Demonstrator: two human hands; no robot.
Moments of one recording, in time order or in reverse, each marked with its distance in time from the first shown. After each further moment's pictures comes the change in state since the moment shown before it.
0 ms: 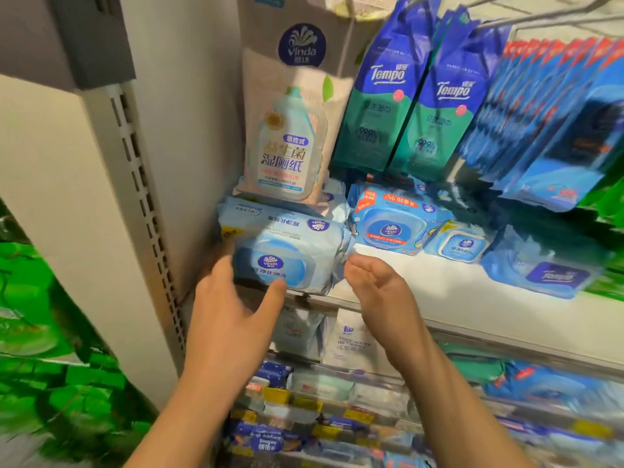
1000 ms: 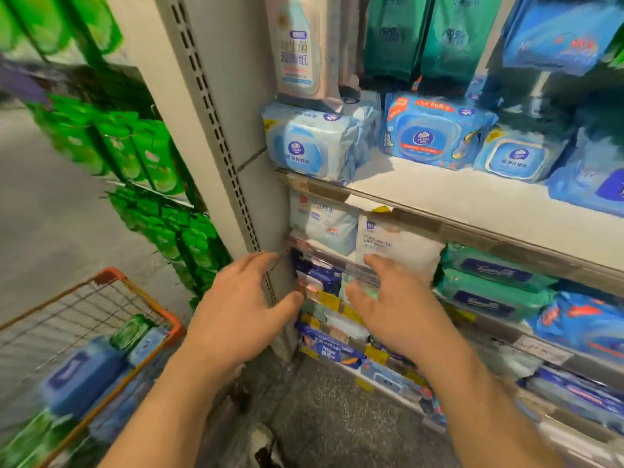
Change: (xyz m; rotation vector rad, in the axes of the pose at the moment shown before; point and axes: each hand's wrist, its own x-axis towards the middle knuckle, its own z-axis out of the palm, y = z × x) left_hand -0.211 0.022 0.009 0.566 -0.134 -0.128; right_hand -0.142 0.072 -0.090 -0.565 -0.519 -0.220
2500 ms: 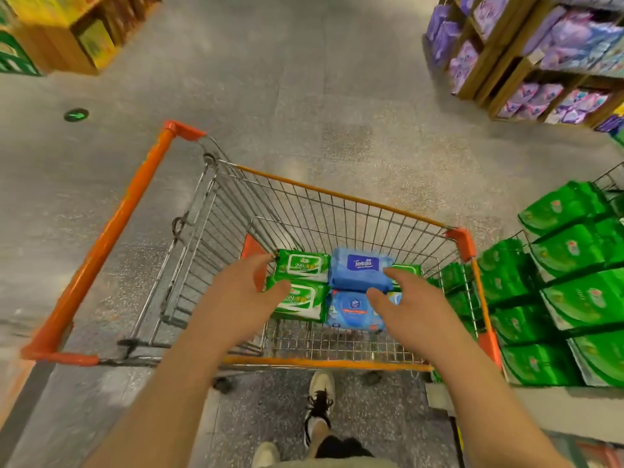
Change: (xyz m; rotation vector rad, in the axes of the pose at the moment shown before) left_hand -0.279 -0.485 -0.131 -0.443 0.367 -1.088; right_hand -0.009 -0.453 0.398 -0.277 -0.721 -0.598
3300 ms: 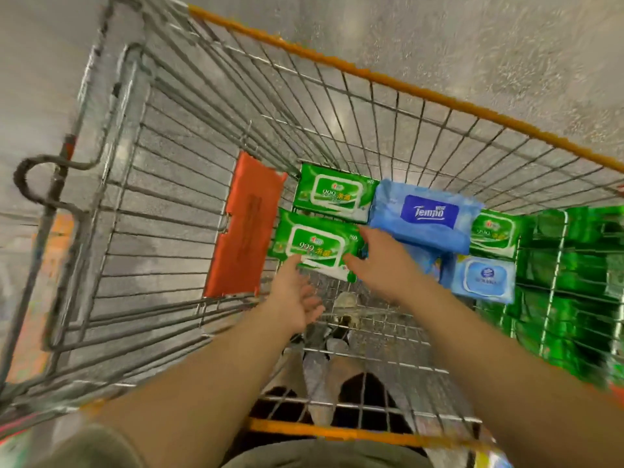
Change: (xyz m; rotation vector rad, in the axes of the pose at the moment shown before) left_hand 0.186 -0.103 0.228 -1.220 -0.096 -1.325; right_hand 0.258 0.071 0.179 -0.020 -0.488 -0.077
